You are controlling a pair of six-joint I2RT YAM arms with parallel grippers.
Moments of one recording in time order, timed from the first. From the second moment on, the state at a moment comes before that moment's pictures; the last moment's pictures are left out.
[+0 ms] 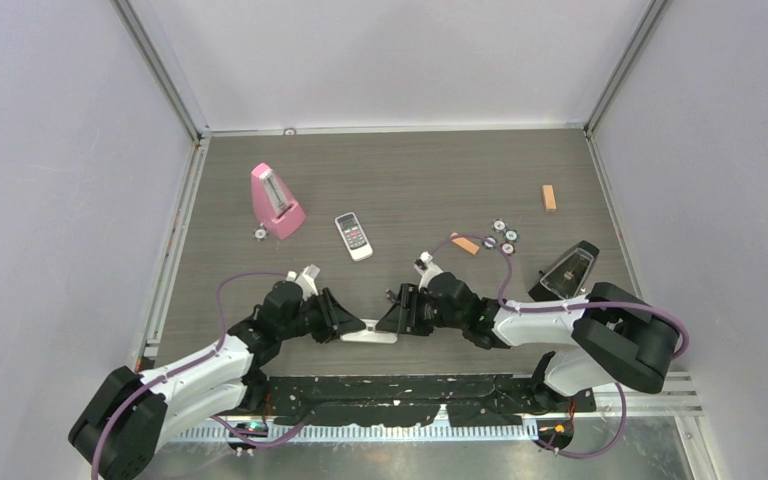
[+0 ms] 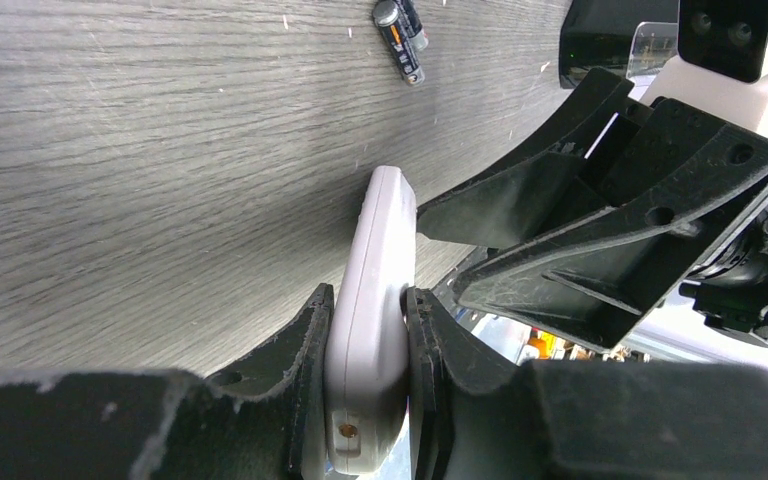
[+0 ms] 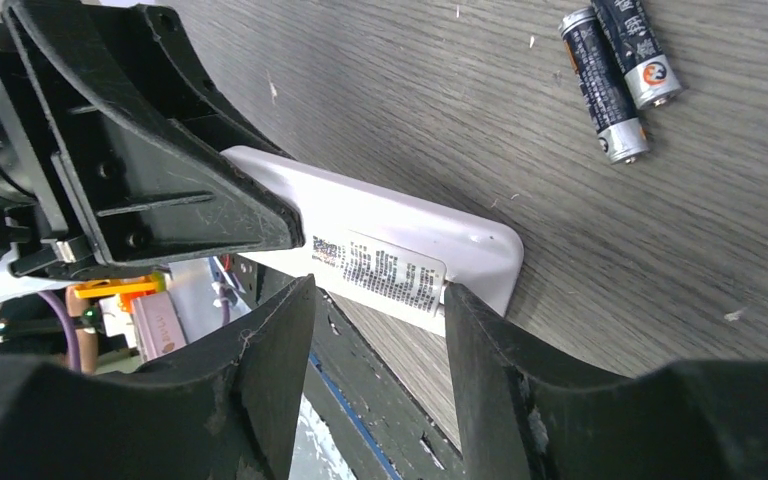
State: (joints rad) left arm -0.63 0.91 0.13 0.19 0.39 -1.13; right arm 0.98 1.41 0.41 0.45 -0.21 1.04
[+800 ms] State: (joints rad) left arm -0.65 0.89 0.17 0.08 0.33 -1.09; right arm 0.98 1.36 0.34 0.54 -0.19 1.08
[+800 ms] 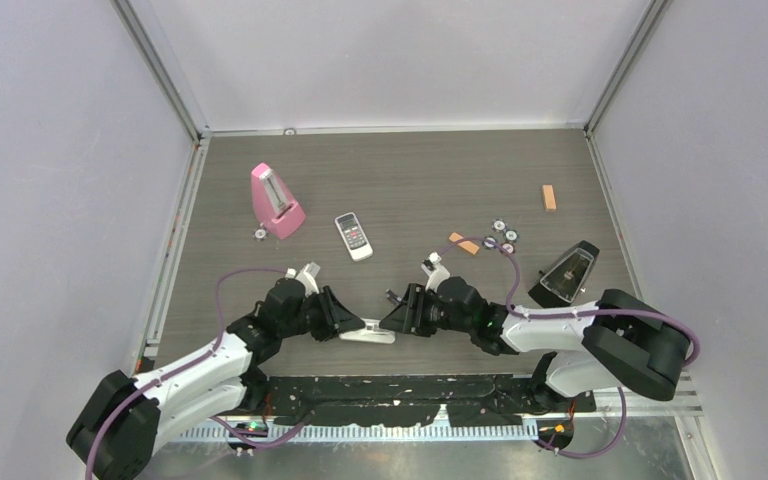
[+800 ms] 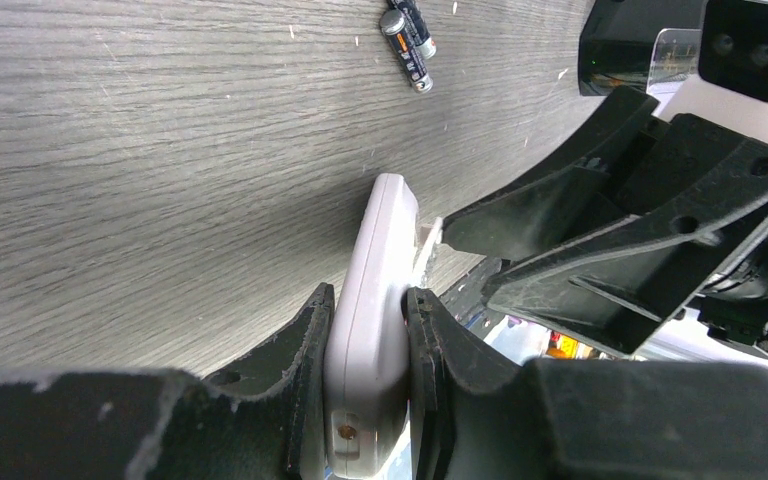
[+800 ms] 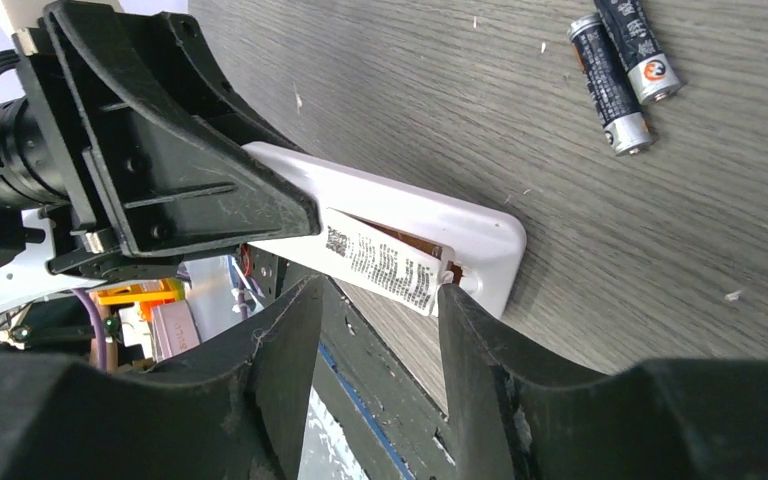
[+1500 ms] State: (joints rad) left arm -0.66 0.85 0.23 -0.05 0.28 -1.06; right arm 0.98 1.15 0.49 0.25 0.06 0.97
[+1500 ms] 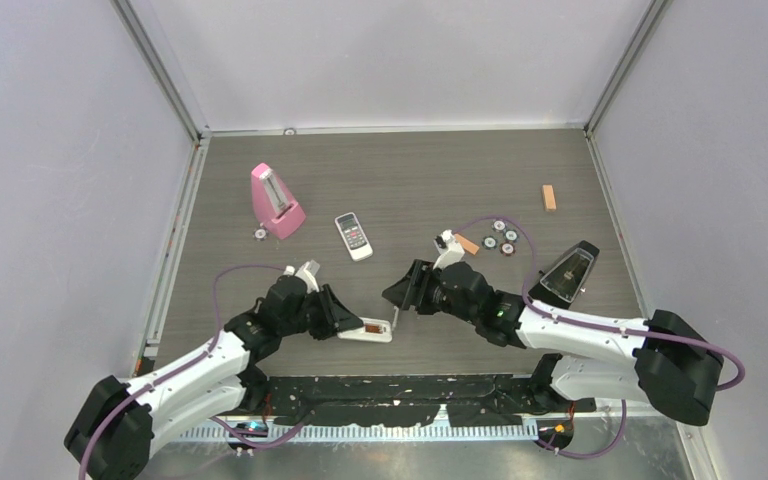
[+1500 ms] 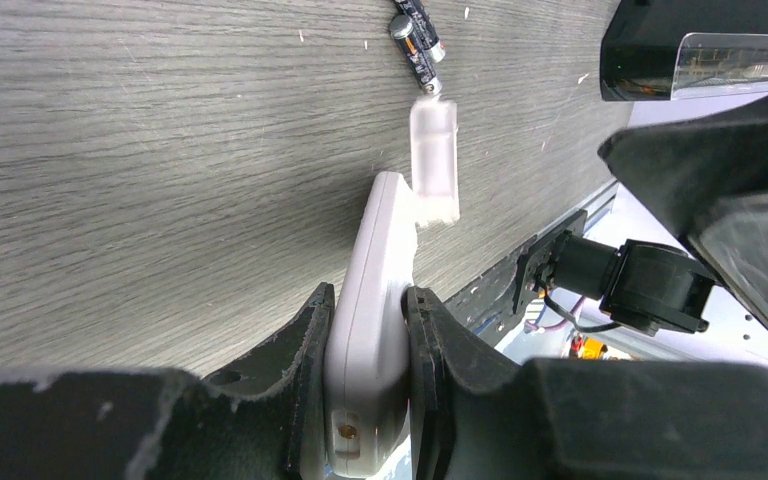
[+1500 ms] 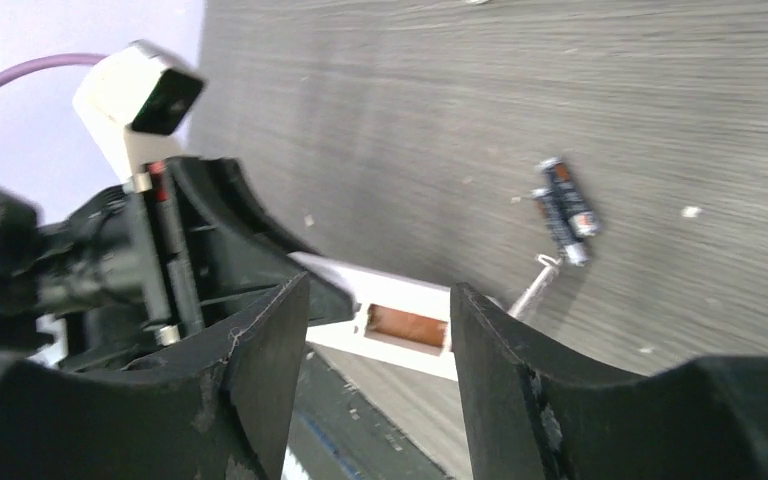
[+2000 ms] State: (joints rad) left arm -0.66 0.81 0.34 -0.22 0.25 -0.89; right arm 0.98 1.12 0.51 0.03 0.12 0.81
